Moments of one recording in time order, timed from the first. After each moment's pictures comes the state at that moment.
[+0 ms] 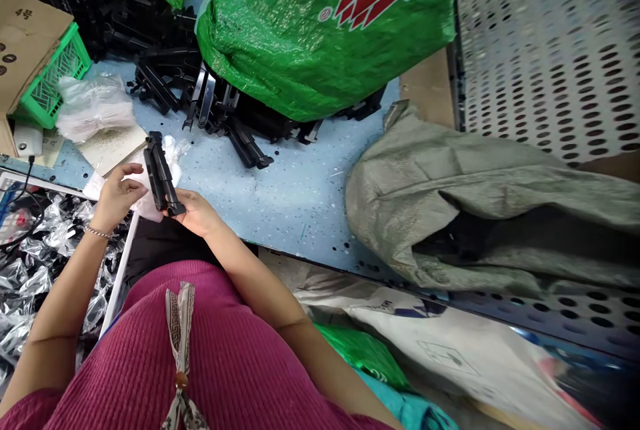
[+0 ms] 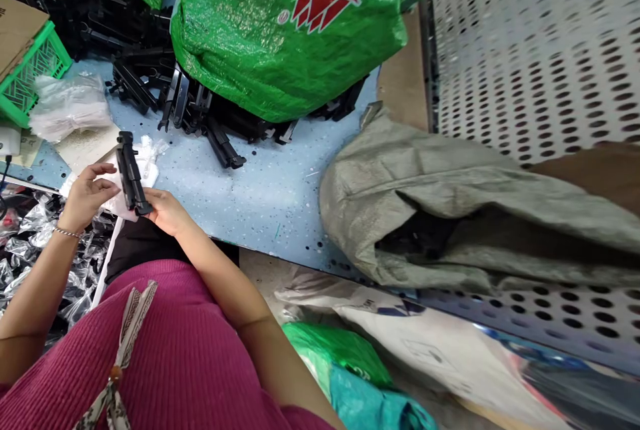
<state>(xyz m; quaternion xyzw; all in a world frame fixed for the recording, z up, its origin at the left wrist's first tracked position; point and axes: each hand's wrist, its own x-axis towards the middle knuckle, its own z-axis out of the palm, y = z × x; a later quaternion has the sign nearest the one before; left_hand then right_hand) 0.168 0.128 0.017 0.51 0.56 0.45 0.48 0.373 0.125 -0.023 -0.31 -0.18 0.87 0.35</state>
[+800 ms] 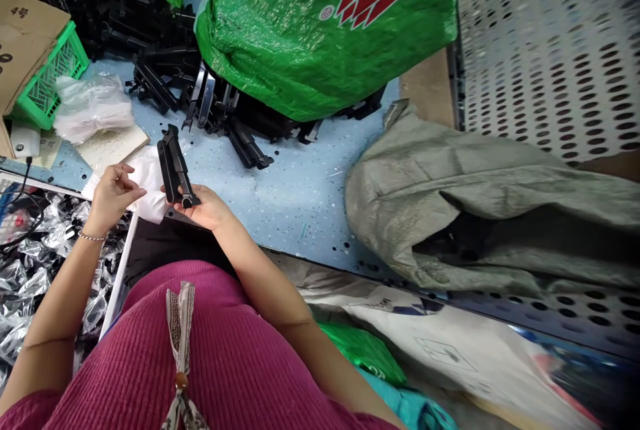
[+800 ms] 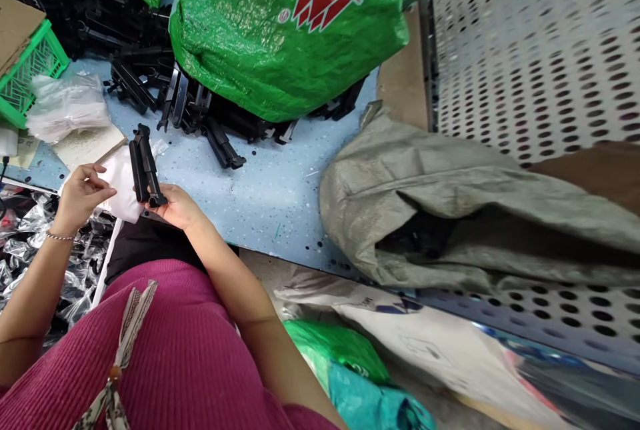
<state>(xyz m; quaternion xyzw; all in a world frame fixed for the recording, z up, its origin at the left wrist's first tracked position) 0.172 0.130 0.016 0.54 0.57 0.45 0.43 0.386 0.142 -0.026 -0.28 -0.17 0.88 0.35</state>
